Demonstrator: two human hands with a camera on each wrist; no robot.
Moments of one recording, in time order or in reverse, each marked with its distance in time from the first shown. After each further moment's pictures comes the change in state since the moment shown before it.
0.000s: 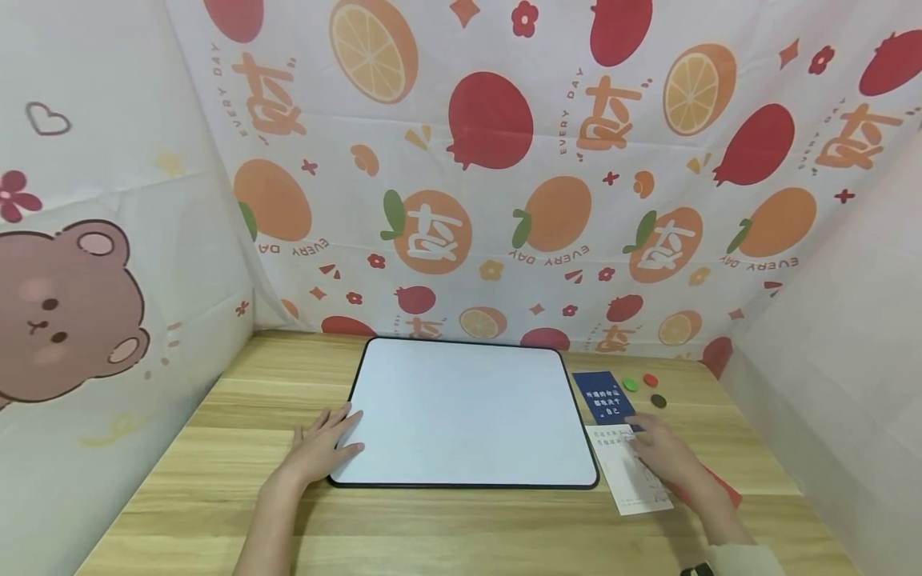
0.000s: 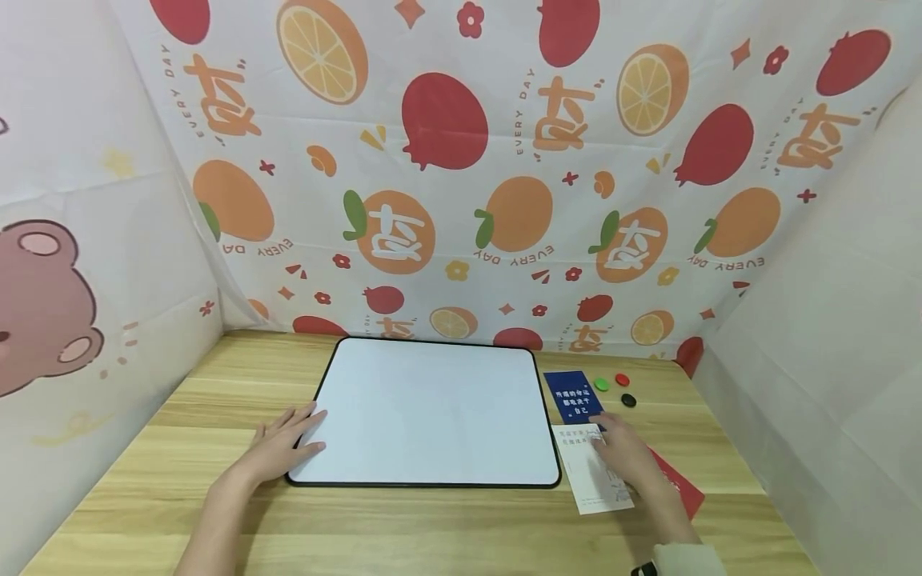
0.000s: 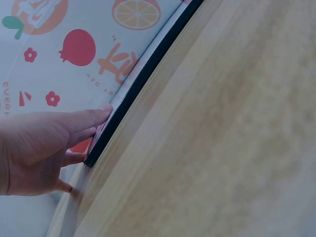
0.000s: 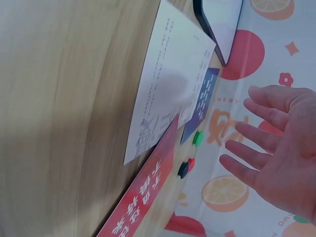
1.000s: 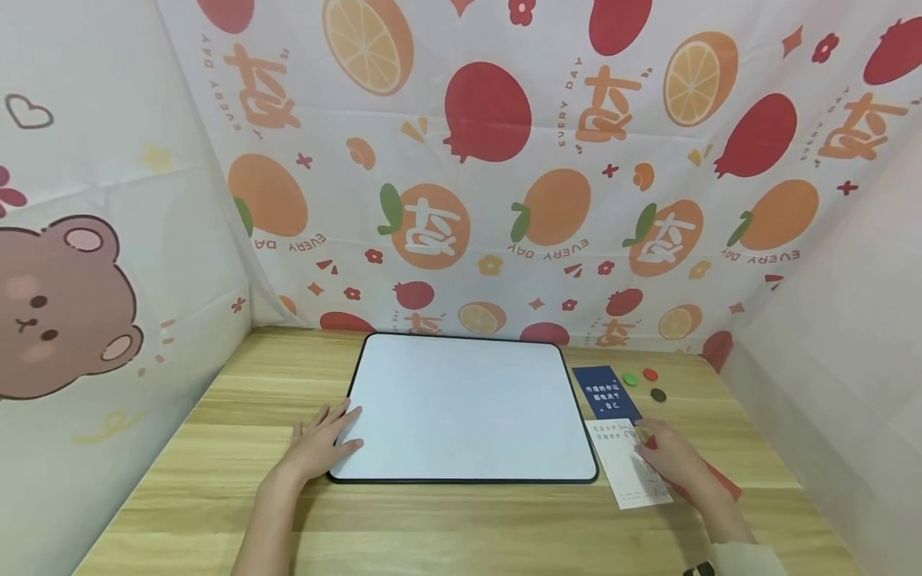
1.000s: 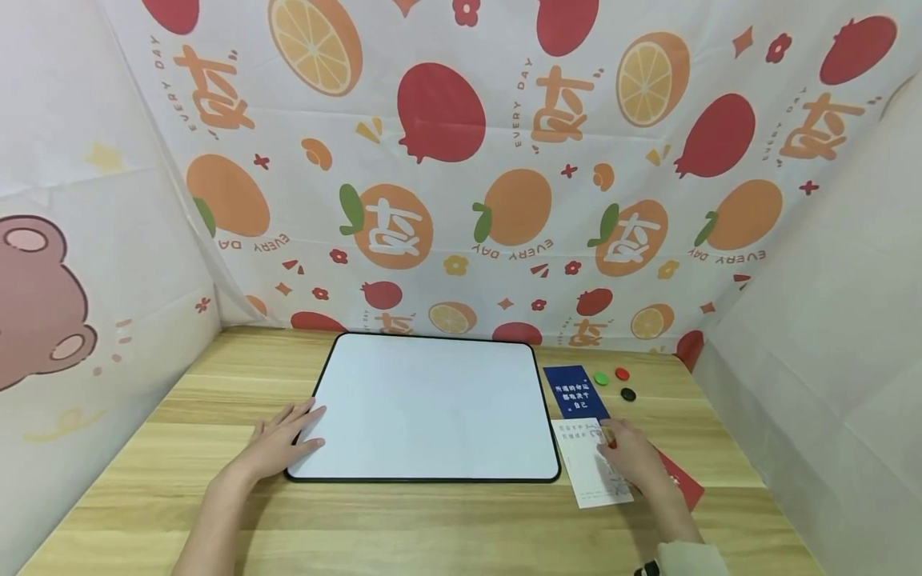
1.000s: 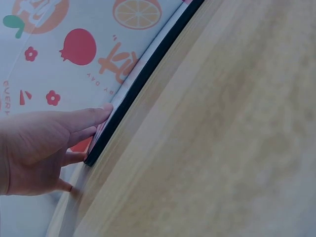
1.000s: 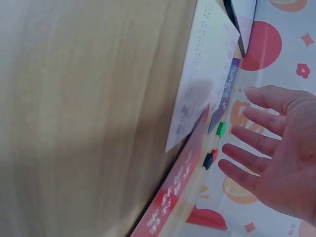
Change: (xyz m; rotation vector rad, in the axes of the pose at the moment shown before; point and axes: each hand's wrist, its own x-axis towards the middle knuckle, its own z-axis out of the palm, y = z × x) left_hand 0.003 -0.001 0.001 0.002 -0.008 -0.007; right_hand -0.007 0.017 0.006 -0.014 -0.013 0.088
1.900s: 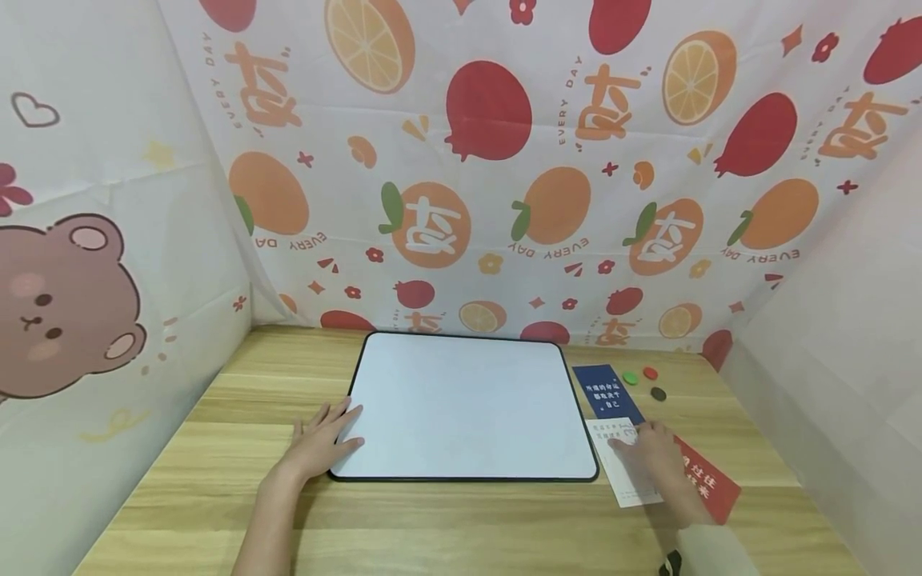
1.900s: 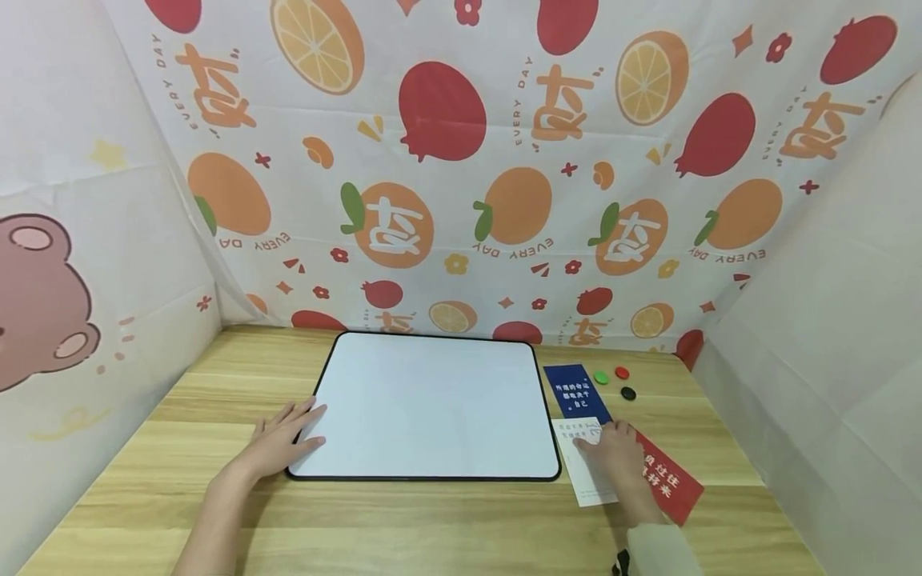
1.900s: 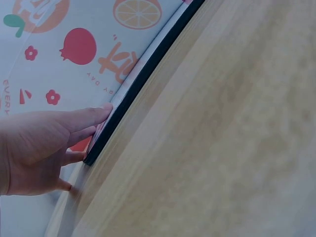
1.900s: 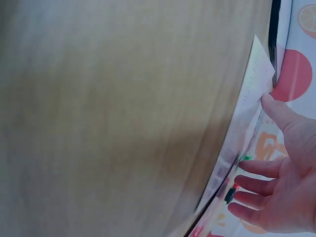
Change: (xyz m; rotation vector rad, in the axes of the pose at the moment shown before) left_hand -0.001 0.001 0.000 0.002 -0.006 -0.003; right_hand 0.016 -0.008 0.034 -0.204 0.120 0.211
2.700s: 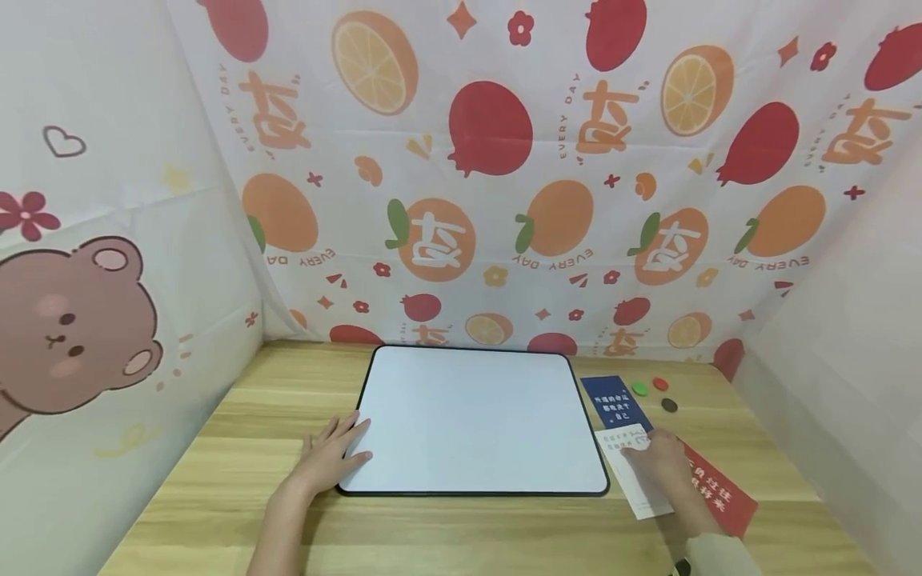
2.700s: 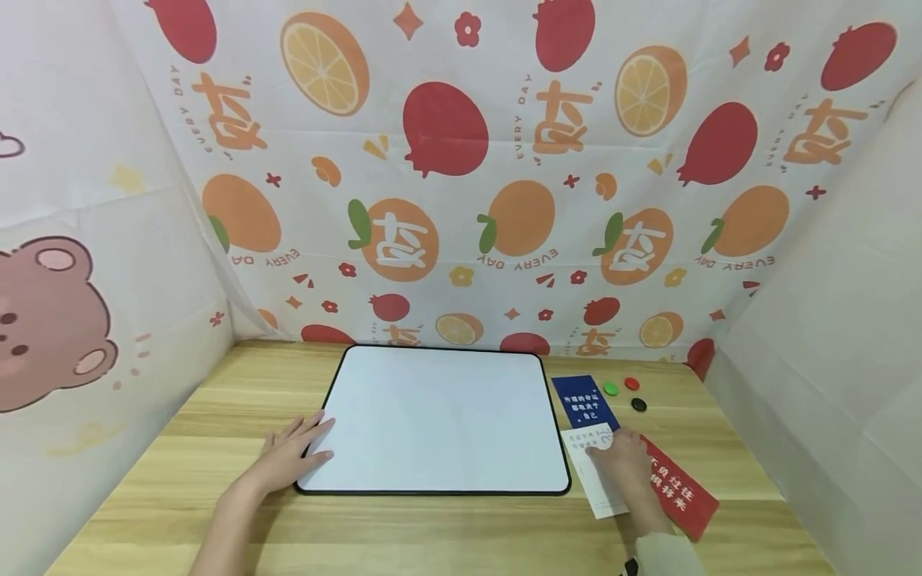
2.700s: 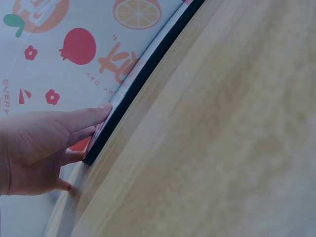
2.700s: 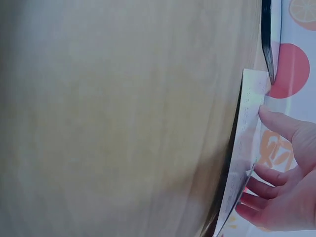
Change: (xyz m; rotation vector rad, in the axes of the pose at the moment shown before) left_hand -0.002 -0.001 0.003 -0.019 0.018 0.002; right_hand 0.005 -0.005 0.000 0.268 0.002 0.150
